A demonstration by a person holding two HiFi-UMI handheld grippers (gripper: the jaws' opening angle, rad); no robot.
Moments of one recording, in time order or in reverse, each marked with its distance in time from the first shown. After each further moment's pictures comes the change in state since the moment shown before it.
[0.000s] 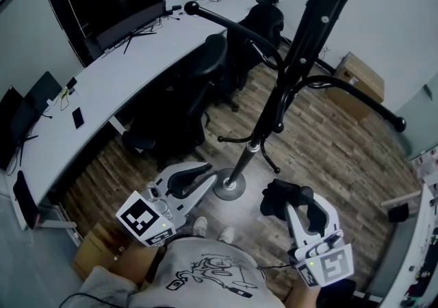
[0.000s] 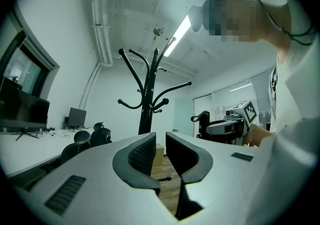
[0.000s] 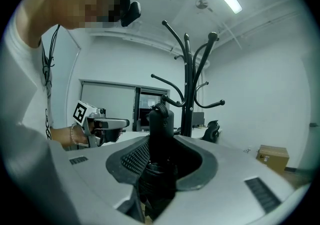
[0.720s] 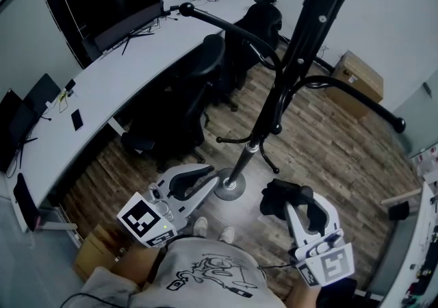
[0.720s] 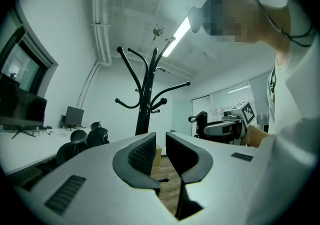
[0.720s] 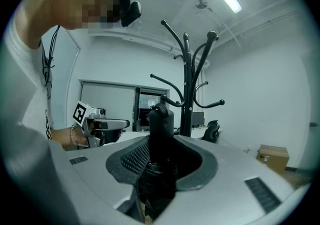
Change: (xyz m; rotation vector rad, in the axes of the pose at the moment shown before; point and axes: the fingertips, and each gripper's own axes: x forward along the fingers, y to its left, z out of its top) left arm 0.007 -0.004 0.001 -0.014 -0.007 -0.028; right arm 0.002 -0.004 0.002 0.003 0.000 -0.001
